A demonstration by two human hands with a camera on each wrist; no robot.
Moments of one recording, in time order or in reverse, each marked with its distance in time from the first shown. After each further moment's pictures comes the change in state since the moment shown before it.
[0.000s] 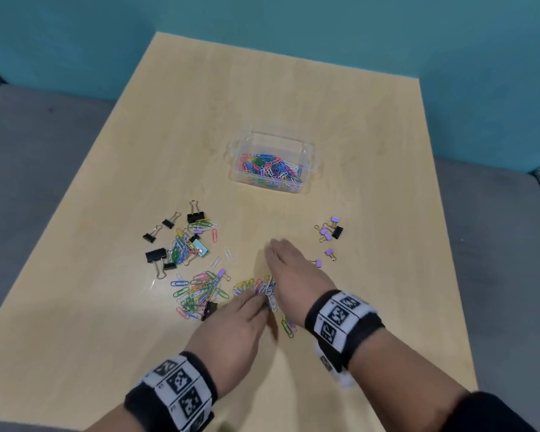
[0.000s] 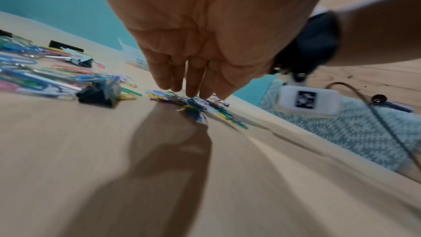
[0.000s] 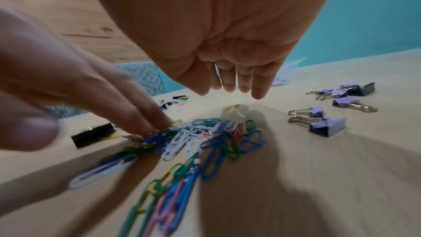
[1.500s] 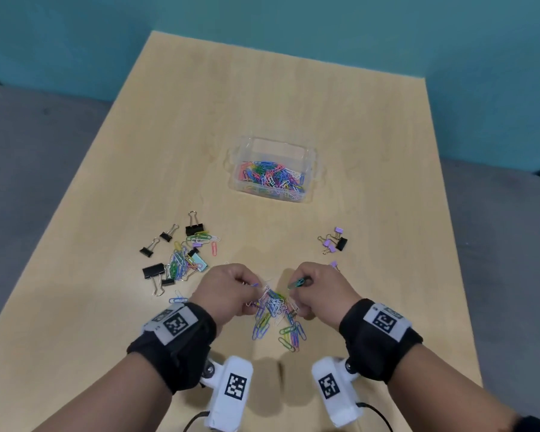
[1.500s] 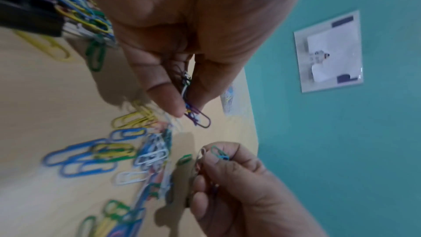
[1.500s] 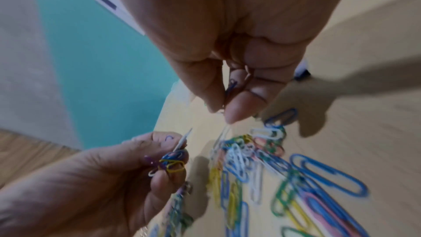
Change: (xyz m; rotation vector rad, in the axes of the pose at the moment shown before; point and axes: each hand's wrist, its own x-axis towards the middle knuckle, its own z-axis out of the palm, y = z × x) left_hand 0.070 -0.036 -0.053 -1.415 0.036 -0.925; right_hand 0.001 0.030 -0.011 1.071 -0.016 0.534
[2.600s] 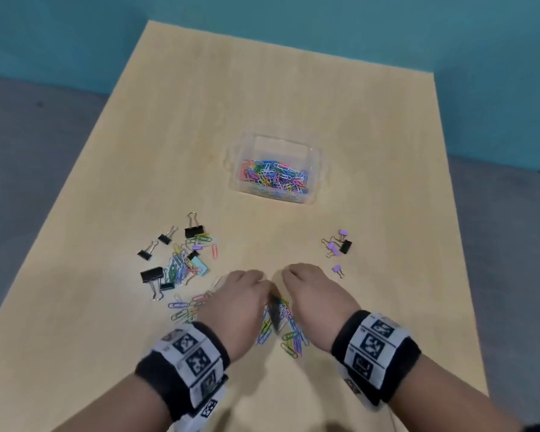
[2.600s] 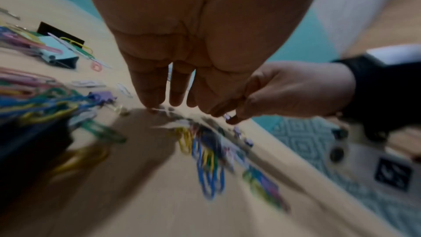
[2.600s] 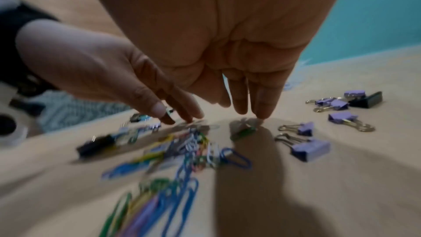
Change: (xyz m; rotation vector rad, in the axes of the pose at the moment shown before) left_hand 0.001 -0.022 0.002 1.158 -0.045 0.674; right_hand -0.008 -0.008 0.008 -1.037 -0.039 -0.479
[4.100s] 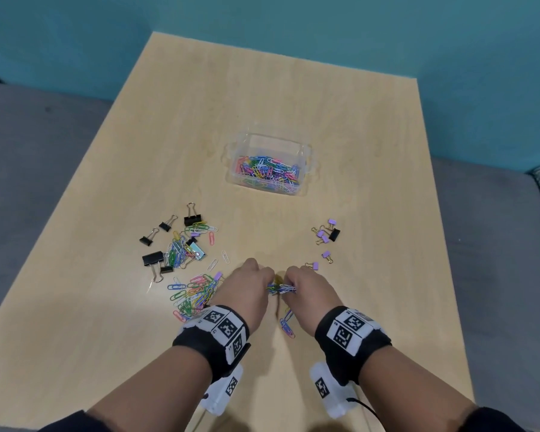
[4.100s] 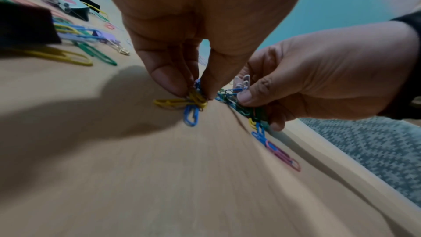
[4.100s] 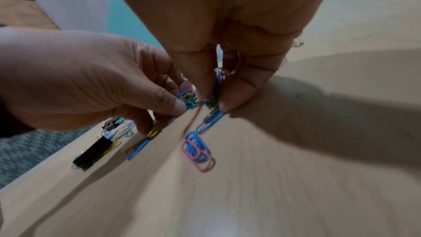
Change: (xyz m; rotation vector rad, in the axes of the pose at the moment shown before) left_hand 0.010 0.017 0.032 -0.026 0.034 -0.187; right_hand -0.011 0.001 0.031 0.344 0.079 0.289
